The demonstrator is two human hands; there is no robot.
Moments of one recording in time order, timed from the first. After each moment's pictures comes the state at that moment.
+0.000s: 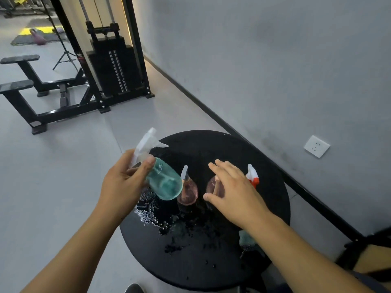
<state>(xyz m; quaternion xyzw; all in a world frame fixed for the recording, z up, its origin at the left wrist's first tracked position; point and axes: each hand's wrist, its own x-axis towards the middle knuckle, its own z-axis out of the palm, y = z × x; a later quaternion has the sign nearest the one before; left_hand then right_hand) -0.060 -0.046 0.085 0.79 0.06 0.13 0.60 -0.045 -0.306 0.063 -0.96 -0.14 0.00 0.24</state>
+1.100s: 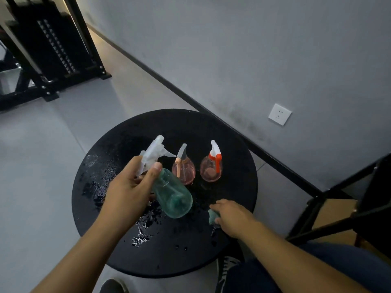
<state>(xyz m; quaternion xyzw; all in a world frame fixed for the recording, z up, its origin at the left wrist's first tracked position) -0.063 -0.146 0.039 0.83 0.02 0.01 0.55 -0.073 -0.408 -0.095 -0.96 -0.09 0.27 0.09</state>
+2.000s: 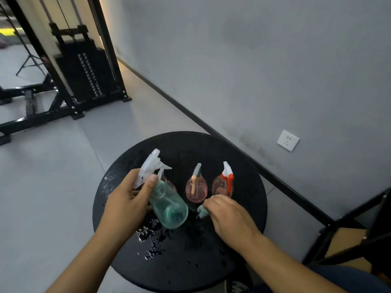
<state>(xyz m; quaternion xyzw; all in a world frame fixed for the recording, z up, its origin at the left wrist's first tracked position) -0.077 -0.106 0.060 0.82 0.04 0.07 0.57 -0.079 -0.361 -0.016 -0.95 -0.22 -0.08 0.21</state>
